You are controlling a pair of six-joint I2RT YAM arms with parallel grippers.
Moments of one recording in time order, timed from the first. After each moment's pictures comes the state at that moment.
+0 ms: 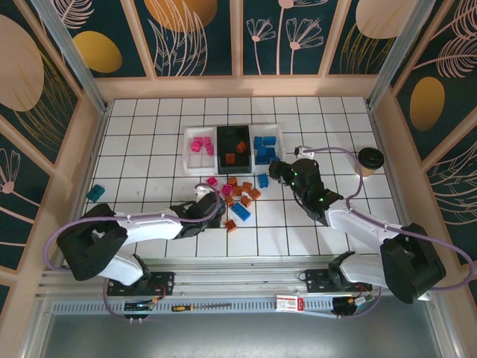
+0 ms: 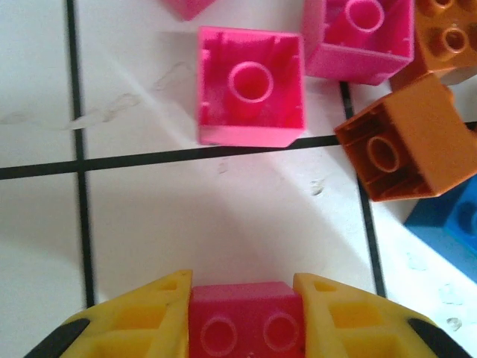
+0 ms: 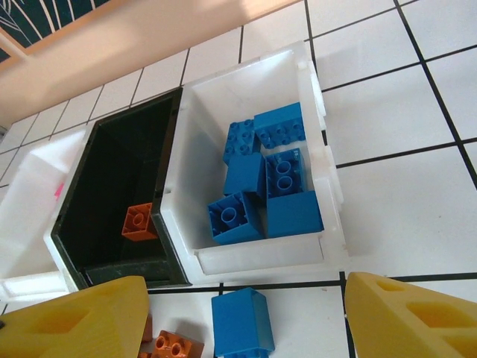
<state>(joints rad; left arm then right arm) -0.91 1.45 0.57 -0.15 -0.31 -0.76 0.57 1.20 0.56 0.20 0.21 0.58</state>
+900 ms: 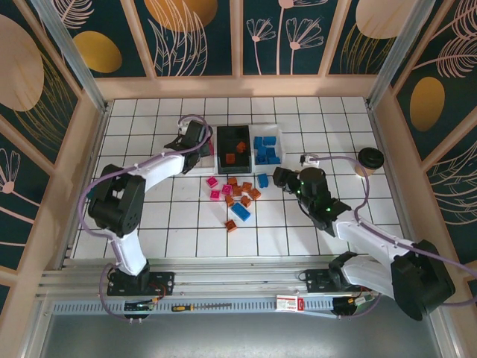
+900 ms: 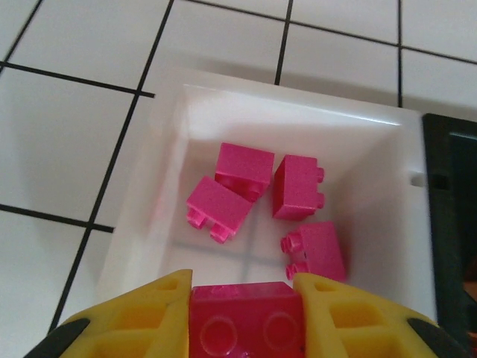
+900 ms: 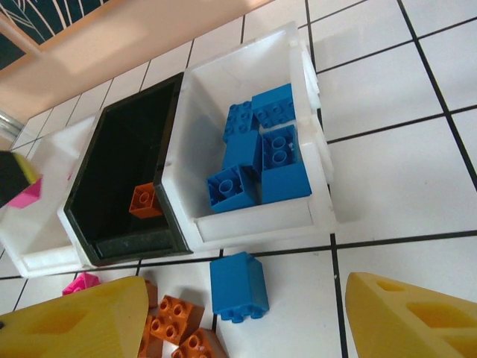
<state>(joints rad) -0.45 1.86 1.24 -0.21 -0.37 -0.57 0.57 1.07 0.46 0.17 0.17 0.60</state>
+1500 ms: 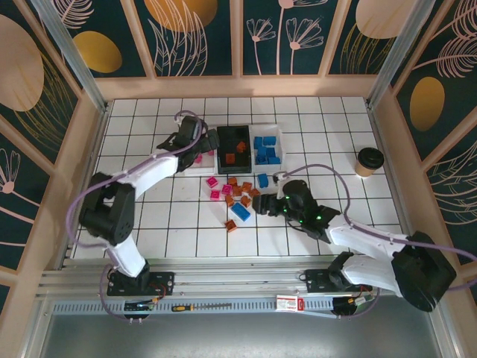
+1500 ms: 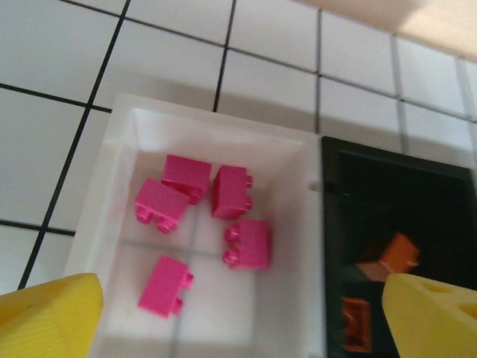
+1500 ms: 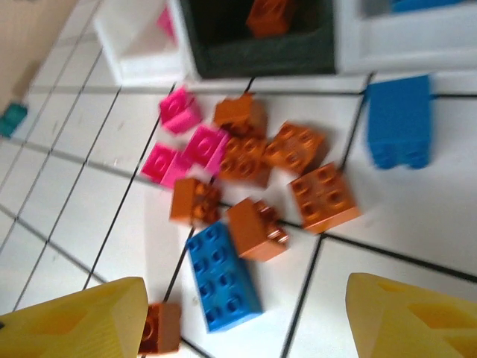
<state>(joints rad) -0.44 1.70 1.18 -0.18 -0.22 -0.60 0.80 1.13 0.46 0.08 -0.07 0.57</state>
